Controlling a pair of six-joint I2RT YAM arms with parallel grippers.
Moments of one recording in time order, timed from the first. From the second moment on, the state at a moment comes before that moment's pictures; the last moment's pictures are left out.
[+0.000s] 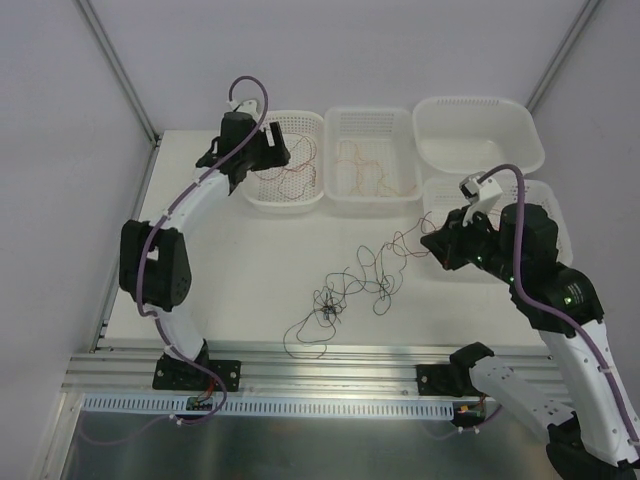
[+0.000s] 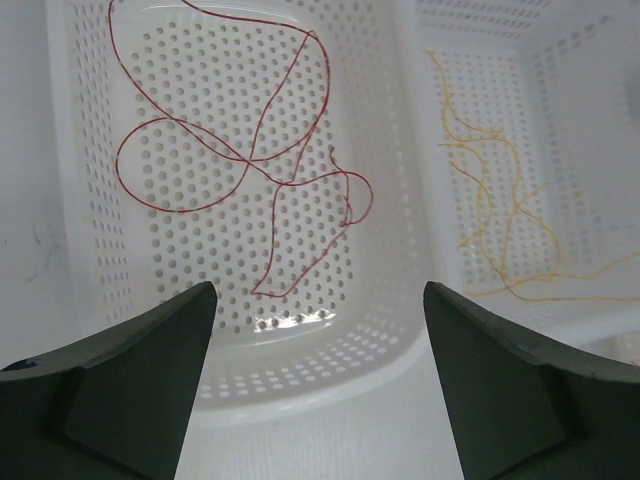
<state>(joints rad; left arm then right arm) -0.27 1.82 1.51 -0.21 0.05 -0.37 0.46 0.77 1.24 -0.91 -0.18 0.17</state>
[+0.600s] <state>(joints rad) -0.37 1.17 1.13 -0.21 0.49 -0.30 0.46 1.01 1.28 -0.61 -0.52 0.22</state>
